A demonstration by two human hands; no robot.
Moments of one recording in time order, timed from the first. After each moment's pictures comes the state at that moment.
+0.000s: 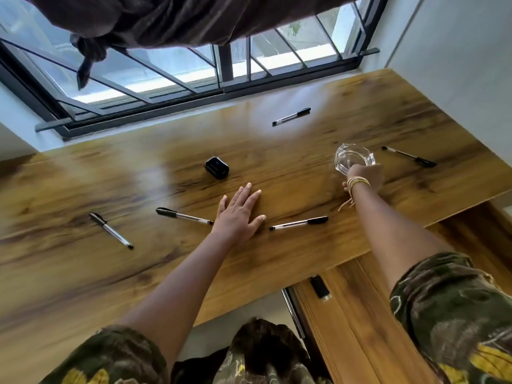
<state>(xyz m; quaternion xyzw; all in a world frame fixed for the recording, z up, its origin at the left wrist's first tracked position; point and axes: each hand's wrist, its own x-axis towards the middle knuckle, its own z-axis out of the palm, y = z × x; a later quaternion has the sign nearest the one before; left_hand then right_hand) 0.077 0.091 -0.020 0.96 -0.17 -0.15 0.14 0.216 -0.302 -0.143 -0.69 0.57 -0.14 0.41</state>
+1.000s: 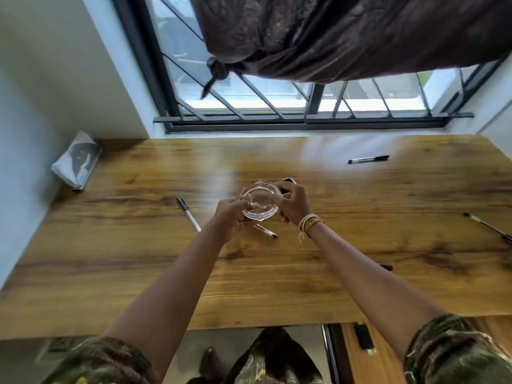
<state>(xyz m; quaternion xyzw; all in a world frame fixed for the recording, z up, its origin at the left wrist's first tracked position) 0.076 0.223 0.042 0.55 0.26 -0.11 0.78 0.123 0.064 0.044 -0.84 -0.04 0.09 0.54</state>
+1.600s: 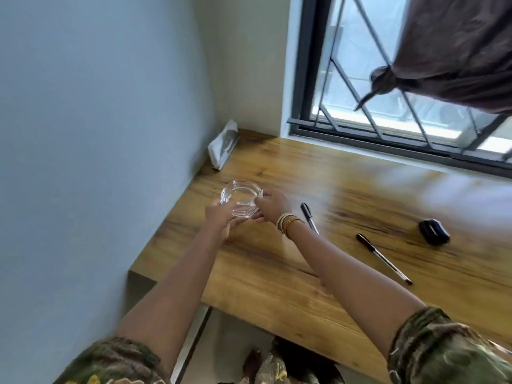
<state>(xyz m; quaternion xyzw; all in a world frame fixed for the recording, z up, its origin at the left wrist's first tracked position) -0.019 0.484 0.034 0.46 0.47 0.17 0.73 0.069 0.388 0.028 -0.79 -0.13 0.31 0.51</state>
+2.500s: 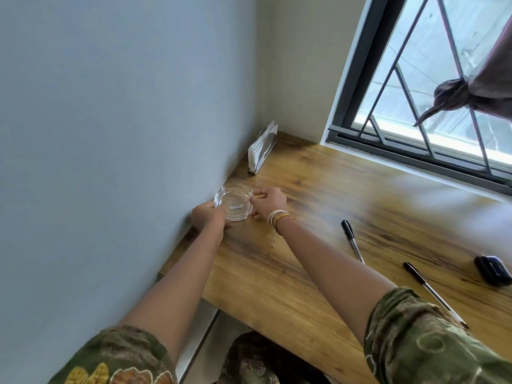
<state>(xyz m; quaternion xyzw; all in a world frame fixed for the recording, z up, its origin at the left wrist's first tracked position) -0.057 0.581 0.012 0.51 0.61 0.26 0.54 0.053 0.505 0.006 -0.82 -0.14 0.30 0.47</state>
